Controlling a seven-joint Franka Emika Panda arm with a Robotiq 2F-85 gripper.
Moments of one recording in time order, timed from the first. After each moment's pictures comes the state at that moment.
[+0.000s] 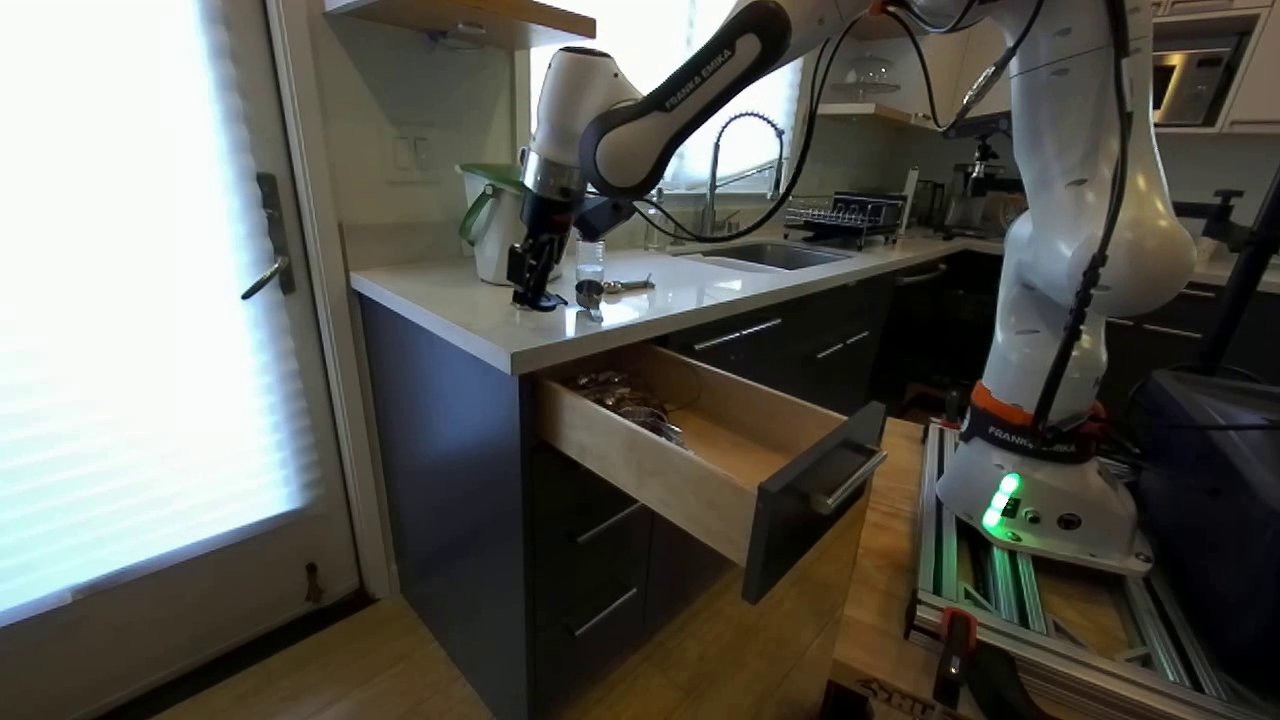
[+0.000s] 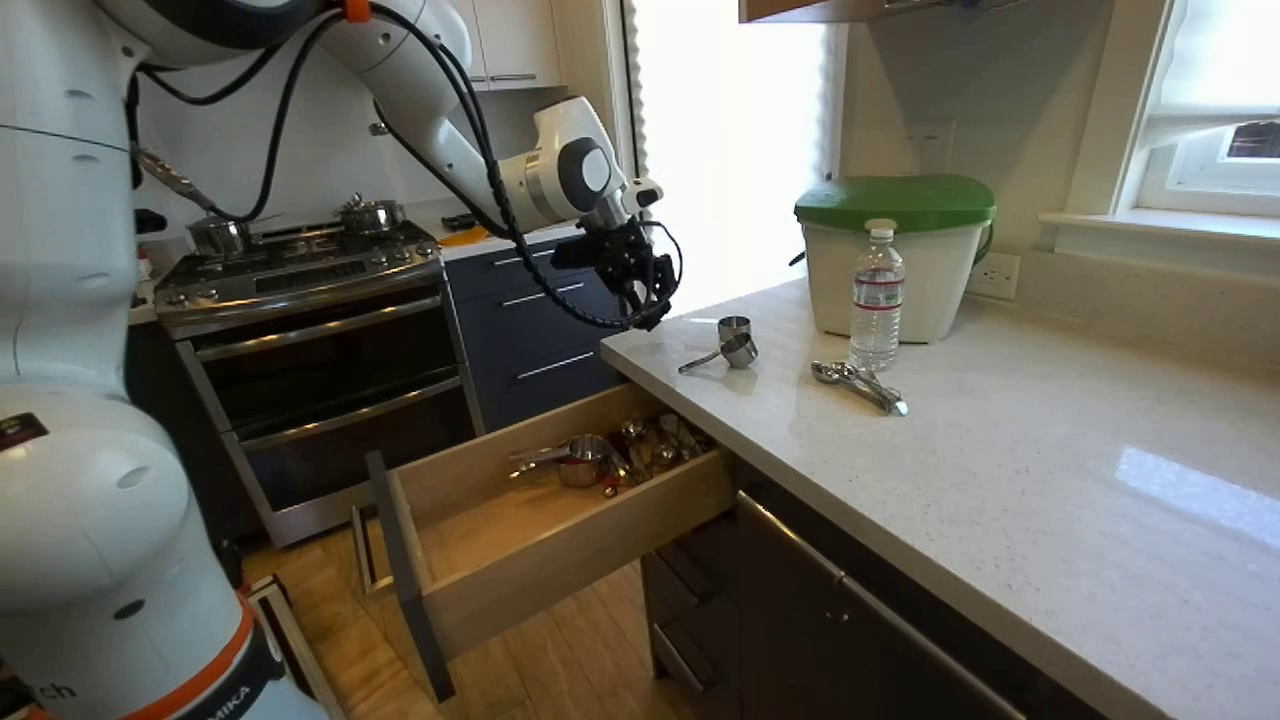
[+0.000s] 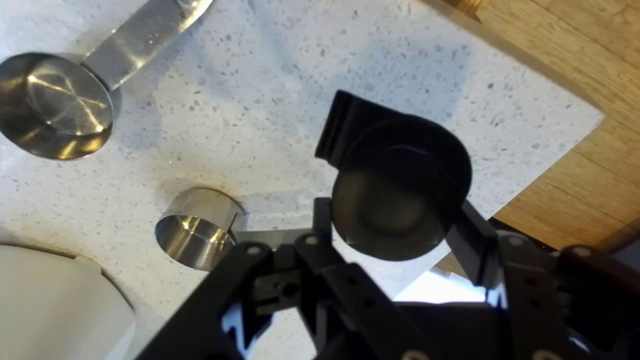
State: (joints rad) arm 0.17 0.29 0.03 -1.96 -0.32 2.59 0.22
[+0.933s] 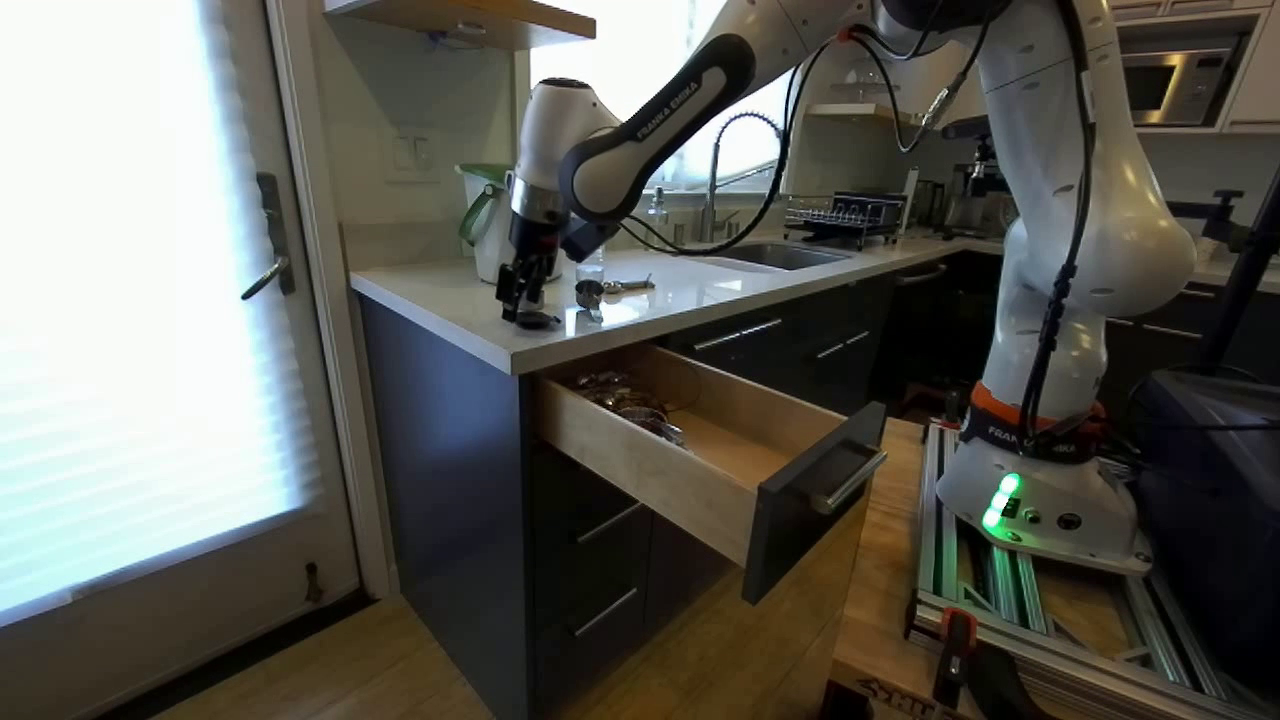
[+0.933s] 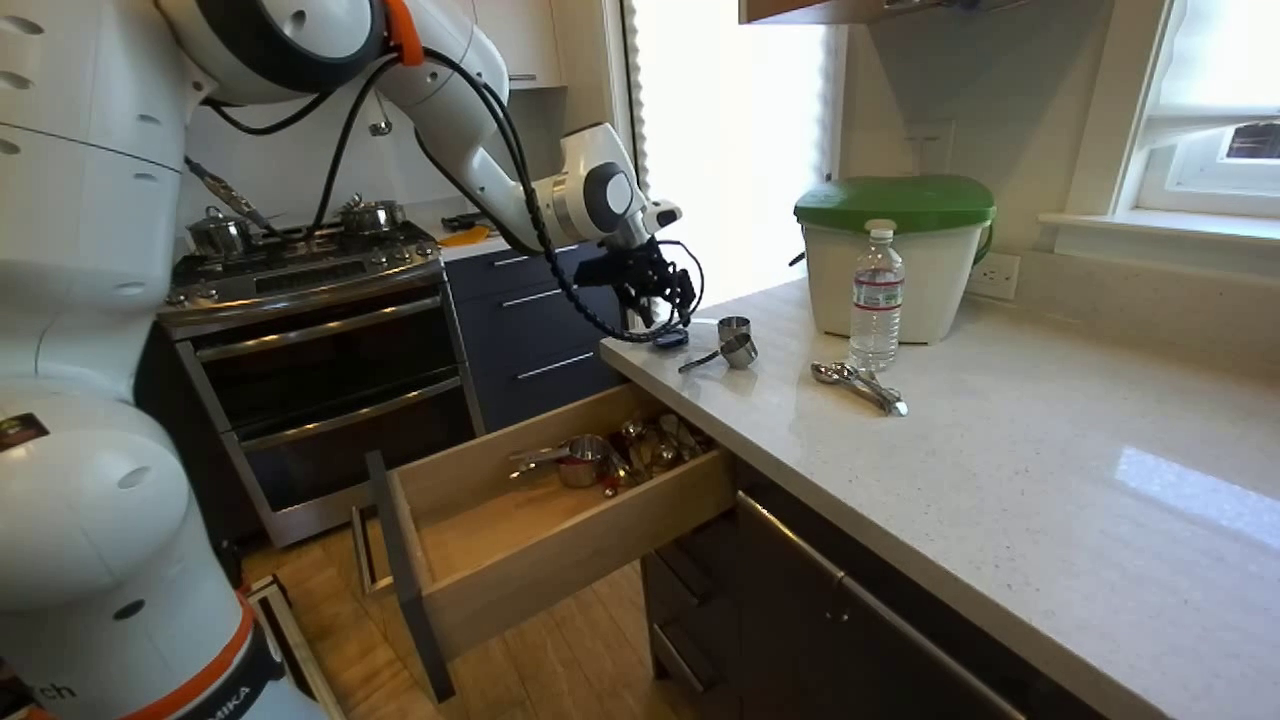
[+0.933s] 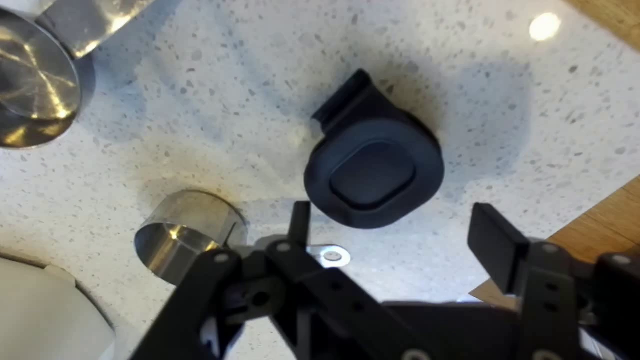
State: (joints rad) arm 0.17 0.41 0.01 -1.85 -0.31 2.59 0.17
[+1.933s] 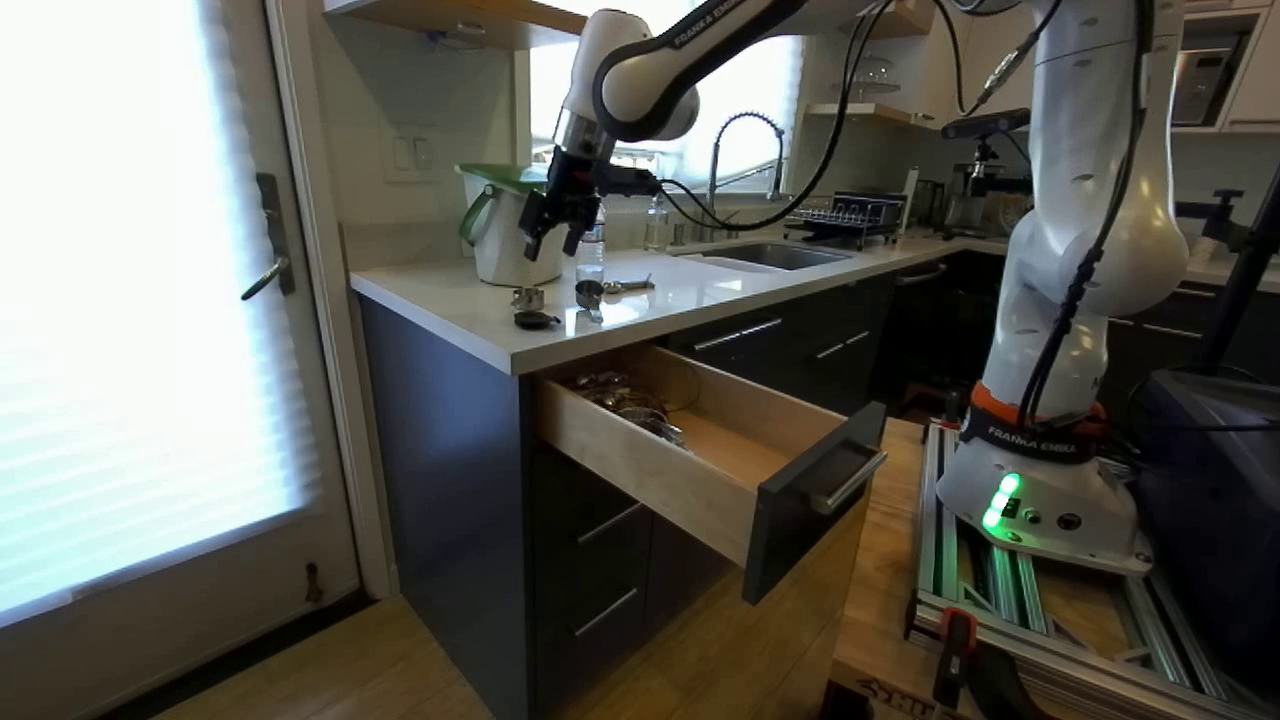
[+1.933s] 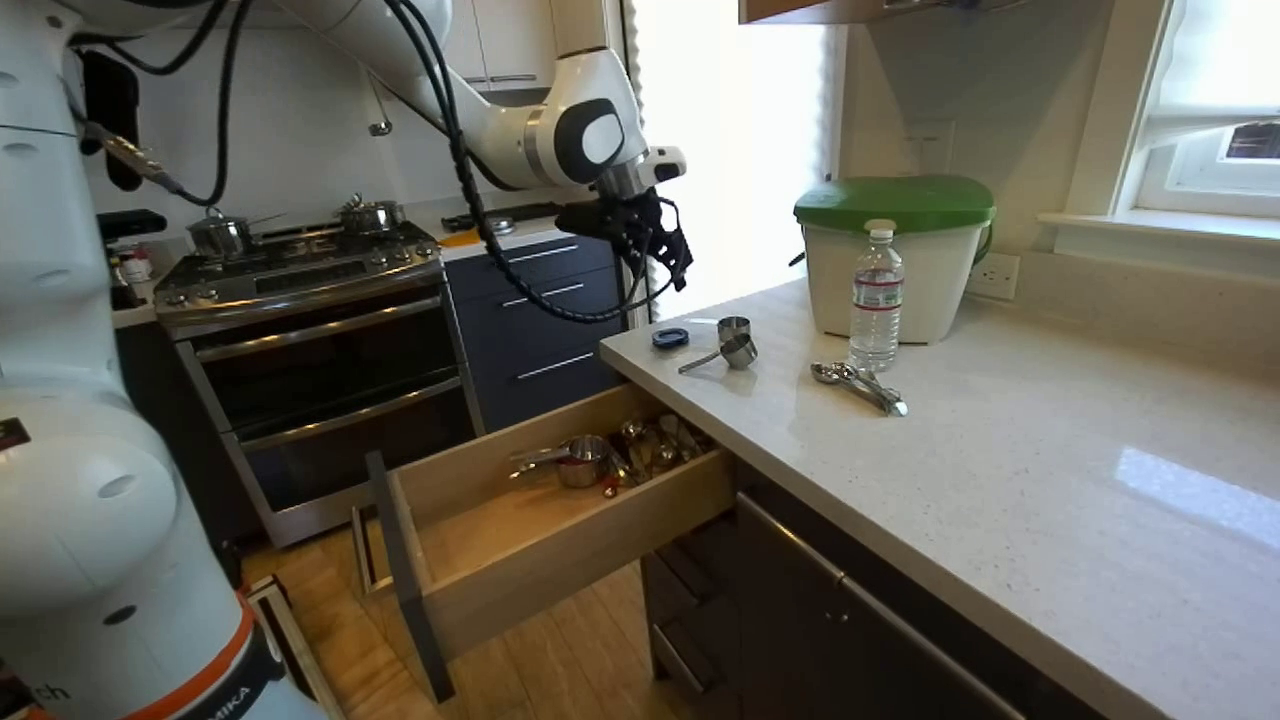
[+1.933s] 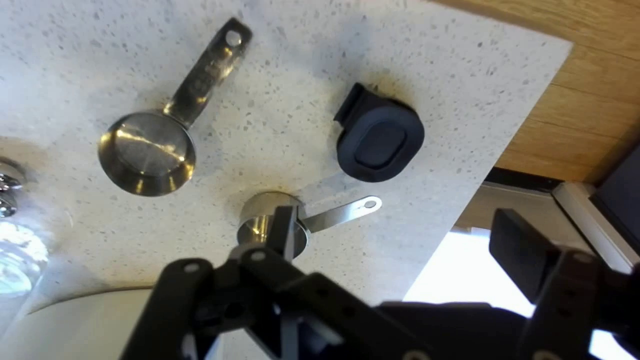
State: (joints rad) arm 0.11 0.16 0.02 -2.01 -0.05 2.53 0.18
